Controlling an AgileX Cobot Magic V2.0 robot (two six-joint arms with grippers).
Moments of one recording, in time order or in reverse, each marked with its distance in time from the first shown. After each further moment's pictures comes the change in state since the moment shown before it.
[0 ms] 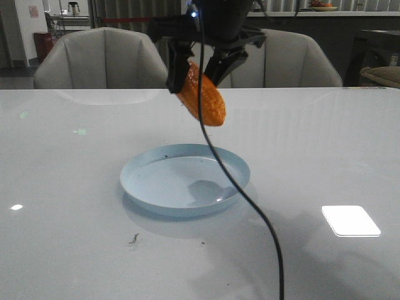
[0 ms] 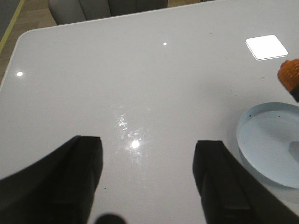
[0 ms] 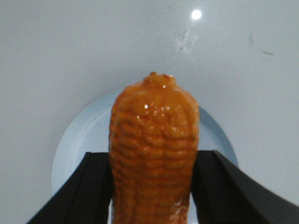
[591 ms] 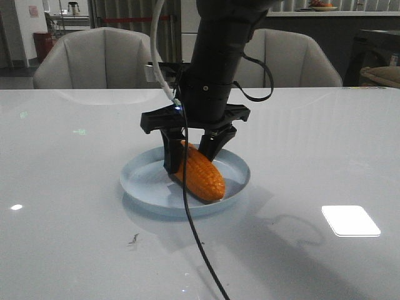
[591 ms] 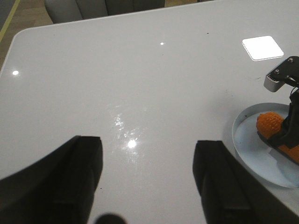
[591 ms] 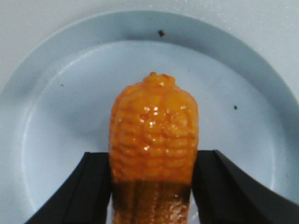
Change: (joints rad) left arm 0.000 0.000 0.000 -0.011 0.000 0.000; right arm 0.021 0.176 0.000 0.000 0.033 -0.005
